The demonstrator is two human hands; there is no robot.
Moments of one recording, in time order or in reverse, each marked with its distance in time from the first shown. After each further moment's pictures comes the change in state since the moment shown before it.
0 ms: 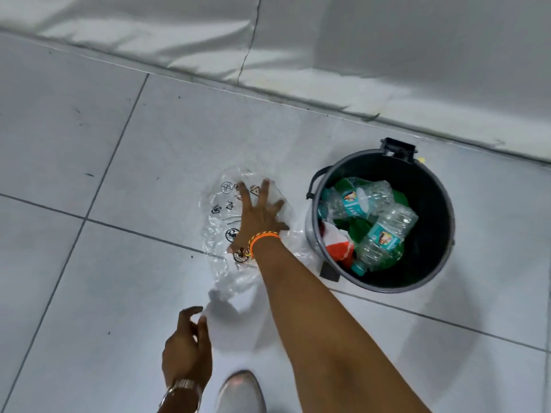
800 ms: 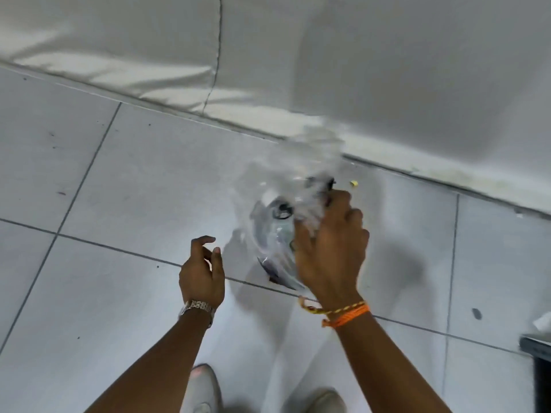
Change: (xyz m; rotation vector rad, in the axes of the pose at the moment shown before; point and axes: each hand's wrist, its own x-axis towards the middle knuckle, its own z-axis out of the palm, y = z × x) left_hand 0.021 0.204 -0.017 -0.337 0.051 0.263; right_hand -0.226 0.094 -0.203 0.206 0.877 -0.027
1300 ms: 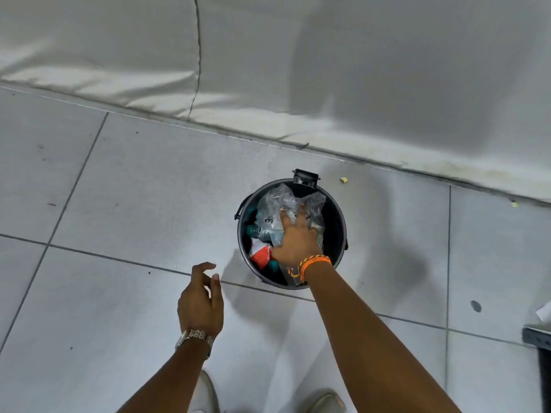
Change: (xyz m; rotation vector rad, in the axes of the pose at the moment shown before) left_hand -0.049 -0.013 0.012 0.138 -0.049 0.032; right_hand 0.029 0.088 0.107 -0.258 -0.803 0.117
